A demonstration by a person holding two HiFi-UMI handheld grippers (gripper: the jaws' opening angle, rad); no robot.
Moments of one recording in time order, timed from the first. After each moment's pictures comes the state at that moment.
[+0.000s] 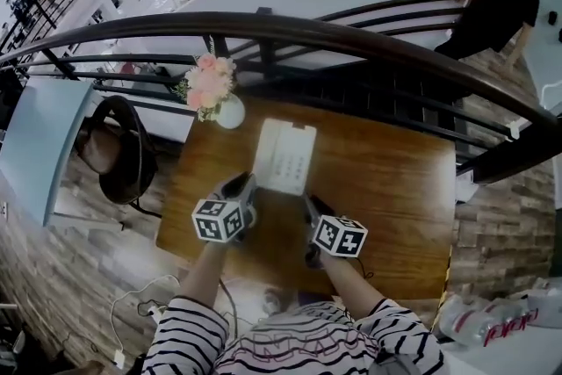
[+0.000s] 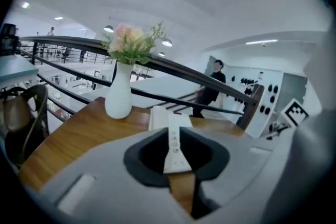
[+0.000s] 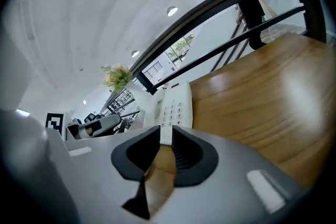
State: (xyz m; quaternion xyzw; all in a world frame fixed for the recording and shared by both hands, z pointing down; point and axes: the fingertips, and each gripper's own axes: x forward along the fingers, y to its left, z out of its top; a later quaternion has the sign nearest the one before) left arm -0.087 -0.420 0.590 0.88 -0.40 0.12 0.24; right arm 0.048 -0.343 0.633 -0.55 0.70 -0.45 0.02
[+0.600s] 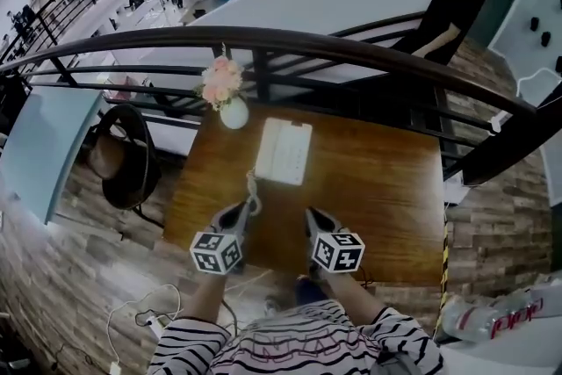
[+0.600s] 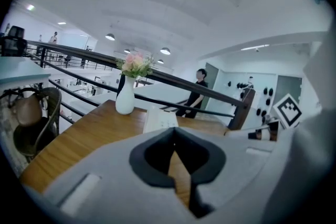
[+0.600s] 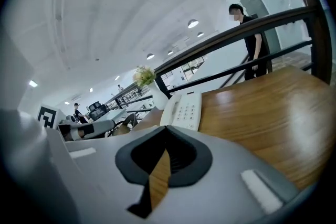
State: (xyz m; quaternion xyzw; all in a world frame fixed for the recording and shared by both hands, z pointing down) left arm -0.141 -0.259 0.543 0.88 -0.41 0.08 0.21; right arm 0.007 -0.218 0.571 -0.56 0.76 -0.33 -0.02
